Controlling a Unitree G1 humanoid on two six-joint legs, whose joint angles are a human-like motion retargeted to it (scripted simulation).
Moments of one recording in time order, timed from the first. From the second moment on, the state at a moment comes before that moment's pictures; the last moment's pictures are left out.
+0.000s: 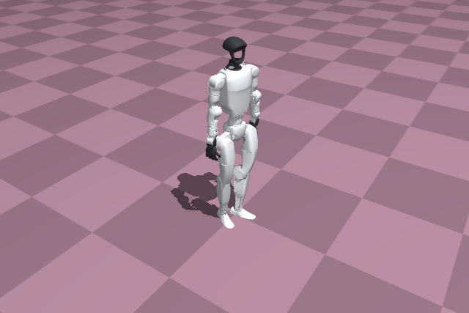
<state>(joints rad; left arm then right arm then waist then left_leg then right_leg) 0.05 0.11 0.32 1.57 0.26 0.14 -0.25 0.05 -0.14 0.00 1.47 -0.40 0.10 0.23 -0.12 0.04 -0.07 -0.06 -0.08 0.32 -0.01 -0.04 0.13 0.01 0.00 -0.37 0.03 -0.11 -0.04</state>
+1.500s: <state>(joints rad) 0.34 0.12 0.41 1.70 0.17 0.11 -0.21 -0.36 -0.05 0.24 1.24 -0.24 0.02 0.23 -0.07 0.09 -0.01 -0.03 -0.03 0.36 -0.01 -0.04 0.10 0.01 0.02 -0.23 0.03 -0.09 -0.05</state>
